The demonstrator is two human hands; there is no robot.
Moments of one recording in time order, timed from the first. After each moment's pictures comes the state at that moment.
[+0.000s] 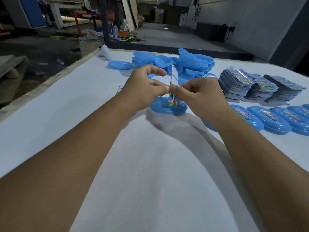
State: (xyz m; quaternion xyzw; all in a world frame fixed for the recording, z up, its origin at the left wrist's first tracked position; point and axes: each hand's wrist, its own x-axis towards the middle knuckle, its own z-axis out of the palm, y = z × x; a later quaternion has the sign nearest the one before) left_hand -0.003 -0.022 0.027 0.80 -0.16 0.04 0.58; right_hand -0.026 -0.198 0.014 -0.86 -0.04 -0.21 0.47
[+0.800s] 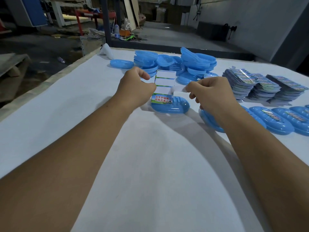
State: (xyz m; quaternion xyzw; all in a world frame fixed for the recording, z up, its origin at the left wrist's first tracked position) left_hand 0.017 -0.016 0.018 0.85 -0.01 0.10 0.52; right_hand -0.022 -0.207 0.020 -0.84 0.08 -0.18 0.51
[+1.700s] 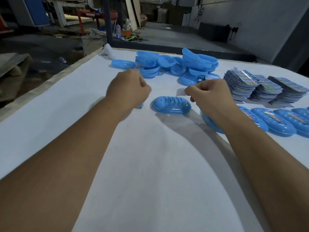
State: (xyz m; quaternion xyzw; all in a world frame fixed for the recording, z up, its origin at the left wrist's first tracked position) left_hand 0.022 0.002 0.016 0.95 -0.02 0.17 0.27; right_hand -0.018 -0.206 0.013 -0.87 0.07 -0.20 0.44
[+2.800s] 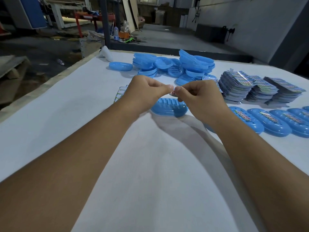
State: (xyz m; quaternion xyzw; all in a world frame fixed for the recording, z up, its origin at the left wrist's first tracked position) left_hand 0.007 -0.028 0.016 0.82 -0.09 0.05 0.57; right_hand -0.020 -0.200 0.010 -0.88 -0.04 -0.21 0.43
